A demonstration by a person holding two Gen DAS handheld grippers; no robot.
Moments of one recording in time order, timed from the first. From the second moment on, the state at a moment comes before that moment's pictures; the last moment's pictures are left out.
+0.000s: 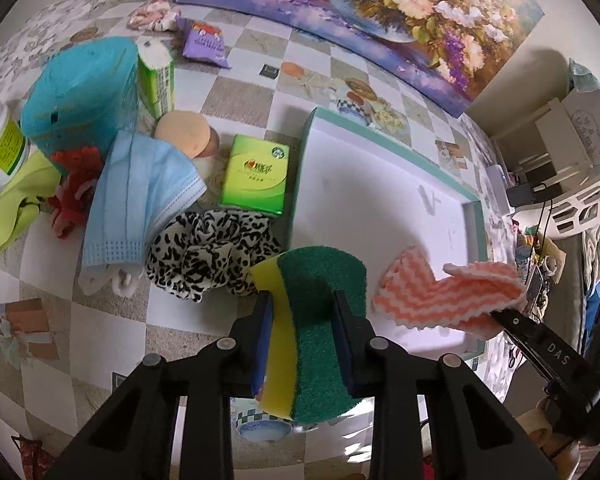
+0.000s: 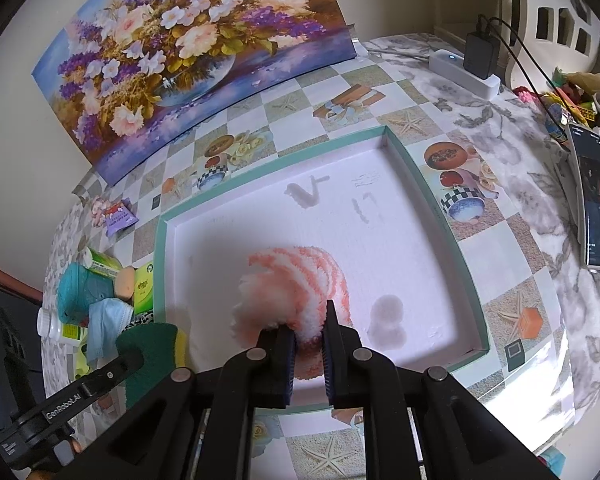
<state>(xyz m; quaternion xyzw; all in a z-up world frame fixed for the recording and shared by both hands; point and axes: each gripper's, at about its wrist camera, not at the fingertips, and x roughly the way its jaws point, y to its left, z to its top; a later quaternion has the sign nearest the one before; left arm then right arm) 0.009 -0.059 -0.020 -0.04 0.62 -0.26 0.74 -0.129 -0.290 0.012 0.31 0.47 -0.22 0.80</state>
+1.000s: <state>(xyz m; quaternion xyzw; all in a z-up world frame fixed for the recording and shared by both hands) 0.031 -0.140 -0.022 -0.03 0.57 -0.33 0.75 -0.133 -0.333 0.015 0.27 0.45 -0.31 0.79</state>
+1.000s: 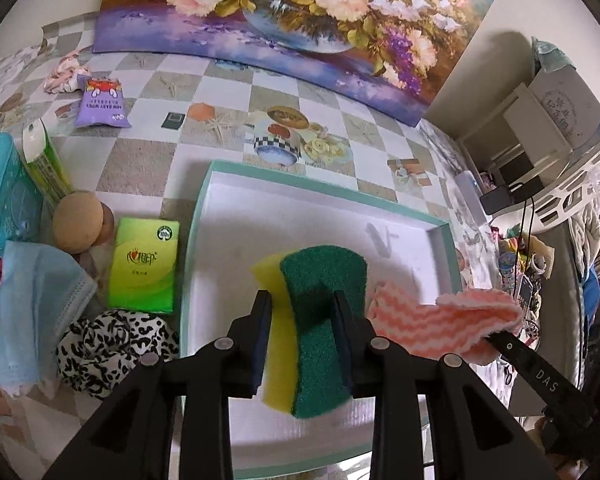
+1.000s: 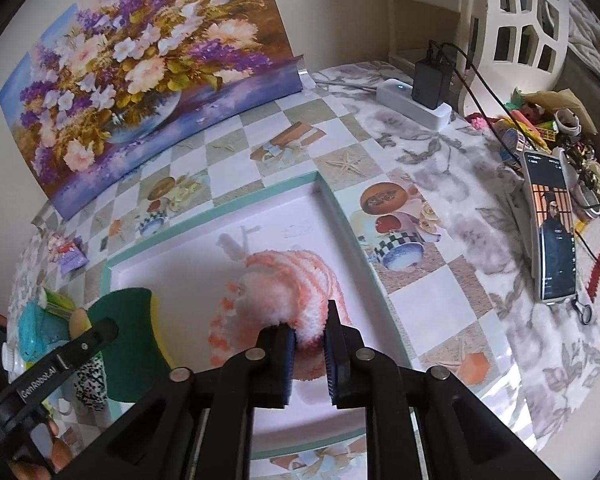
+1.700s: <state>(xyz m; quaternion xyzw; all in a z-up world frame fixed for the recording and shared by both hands) 0.027 -0.119 0.010 0.03 0.53 -0.26 0.81 -0.128 -0.319 0.012 0.25 0.47 -0.28 0.80</state>
